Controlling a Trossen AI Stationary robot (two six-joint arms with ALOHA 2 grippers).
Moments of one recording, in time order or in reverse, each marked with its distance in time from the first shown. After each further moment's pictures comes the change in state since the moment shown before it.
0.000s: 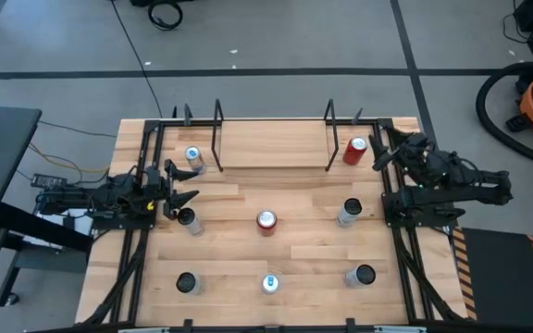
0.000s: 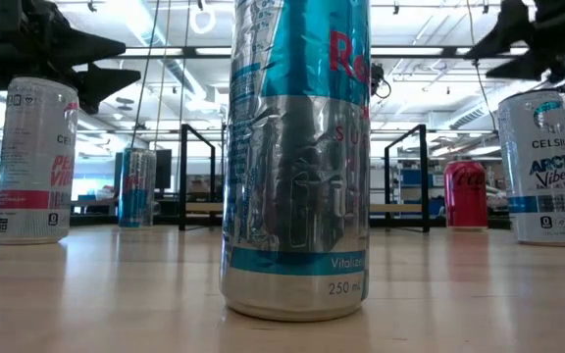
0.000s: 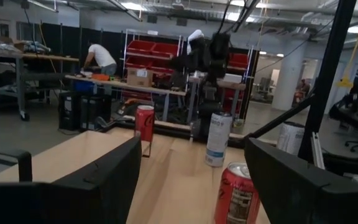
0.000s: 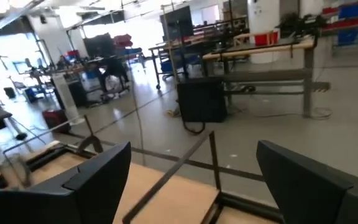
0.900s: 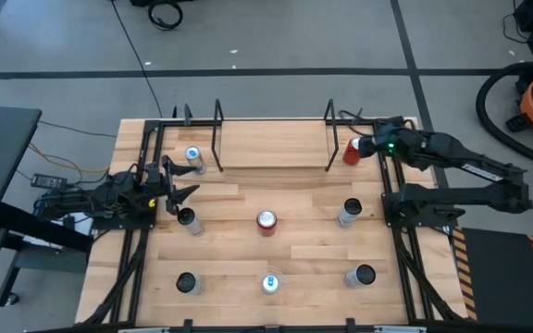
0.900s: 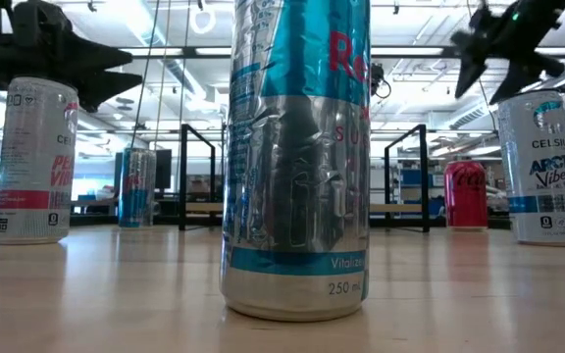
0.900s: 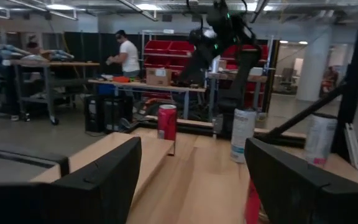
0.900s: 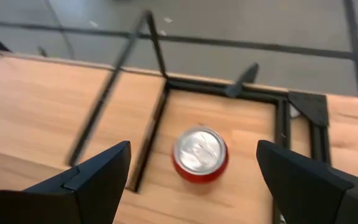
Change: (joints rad) left arm 0.082 0.000 0.031 -0.041 0.003 0.074; right arm -0.422 0.612 0.440 -0.729 -0.418 0.600
